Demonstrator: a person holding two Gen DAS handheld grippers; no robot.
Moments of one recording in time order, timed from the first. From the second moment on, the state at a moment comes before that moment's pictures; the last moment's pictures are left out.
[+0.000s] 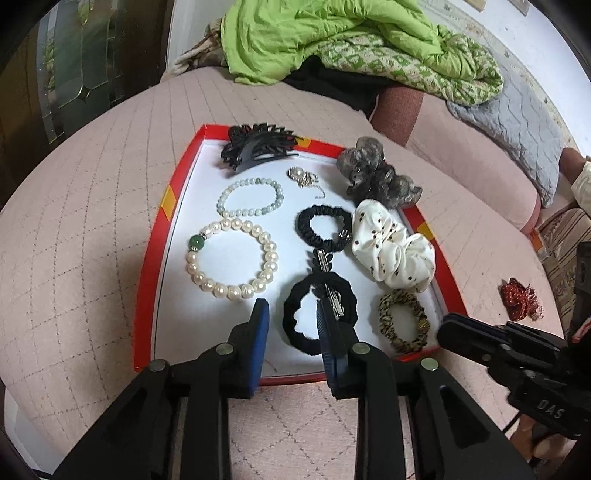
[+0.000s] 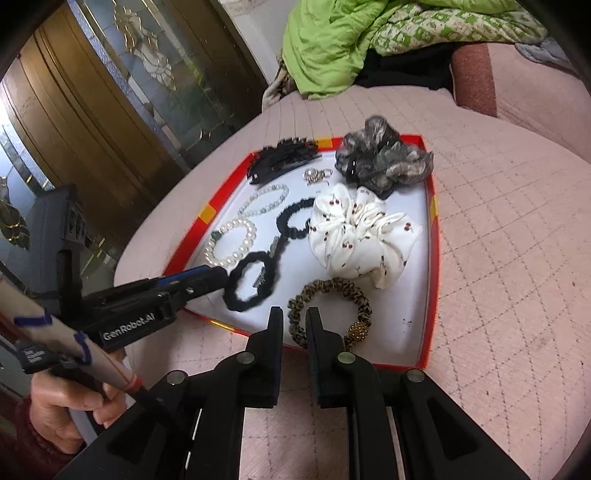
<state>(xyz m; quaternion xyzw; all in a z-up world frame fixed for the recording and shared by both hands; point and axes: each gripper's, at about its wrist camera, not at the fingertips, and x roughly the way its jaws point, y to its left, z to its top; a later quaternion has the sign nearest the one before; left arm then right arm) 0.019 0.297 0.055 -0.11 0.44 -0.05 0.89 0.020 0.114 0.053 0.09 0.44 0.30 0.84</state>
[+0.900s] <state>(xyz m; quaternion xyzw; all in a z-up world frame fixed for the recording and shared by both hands) -0.189 0.250 0.210 -0.02 0.21 0.05 0.98 -0.194 0.017 0.193 0.05 0.26 0.07 0.96</state>
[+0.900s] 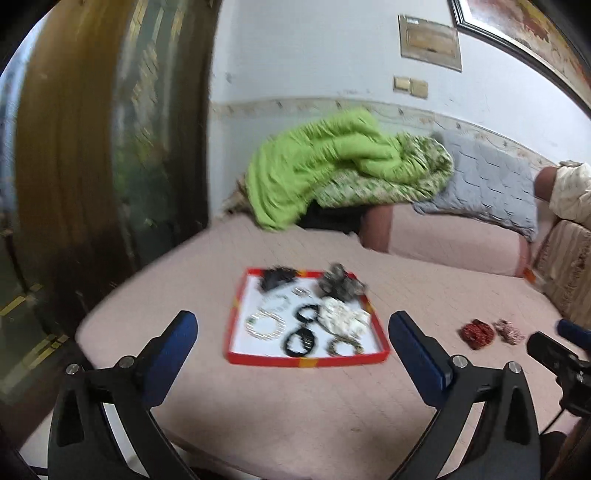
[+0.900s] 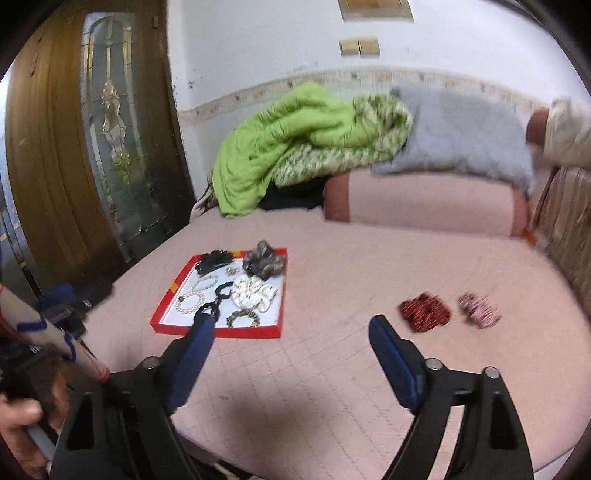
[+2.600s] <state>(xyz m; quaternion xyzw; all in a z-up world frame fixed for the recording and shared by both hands) -0.185 0.274 0.135 0.00 0.31 0.18 0.93 -0.189 0.071 0.142 -0.03 0.29 0.10 0.95</state>
